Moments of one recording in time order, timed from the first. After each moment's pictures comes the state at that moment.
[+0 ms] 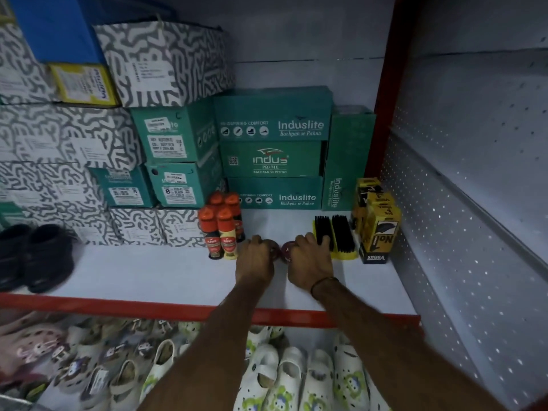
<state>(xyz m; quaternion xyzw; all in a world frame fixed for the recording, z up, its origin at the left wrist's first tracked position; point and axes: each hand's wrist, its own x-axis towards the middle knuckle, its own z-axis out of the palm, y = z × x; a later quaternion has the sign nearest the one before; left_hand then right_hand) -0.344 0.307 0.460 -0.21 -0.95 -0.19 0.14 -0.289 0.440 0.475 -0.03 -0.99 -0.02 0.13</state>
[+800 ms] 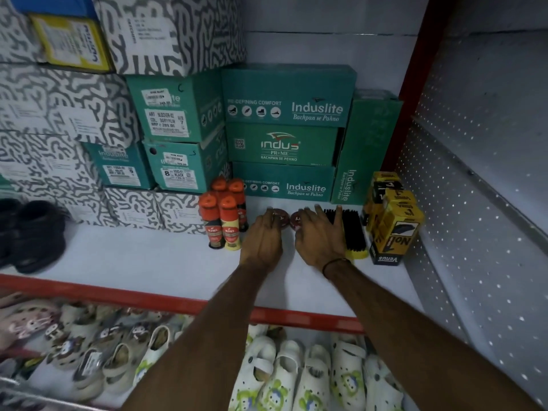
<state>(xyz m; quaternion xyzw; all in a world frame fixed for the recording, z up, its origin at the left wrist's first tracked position) -0.381 0.326 0.460 -0.26 -0.93 -0.18 0.19 -0.346 0.468 0.482 -0.04 -0.98 0.00 0.18</state>
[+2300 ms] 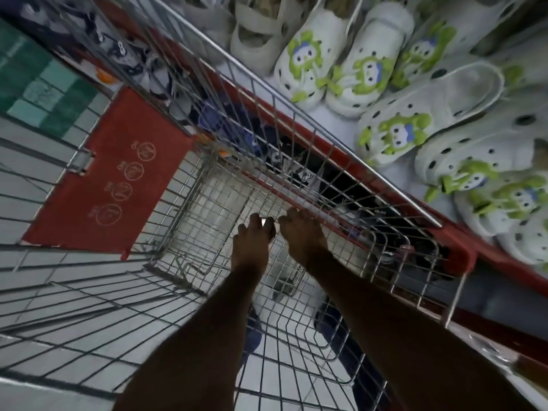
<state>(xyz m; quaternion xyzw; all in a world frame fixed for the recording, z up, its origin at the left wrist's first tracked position) -0.059 0.000 -0.080 0.04 -0.97 -0.12 -0.22 -0.116 0.128 -0.064 0.24 -0.93 -0.05 -0.28</state>
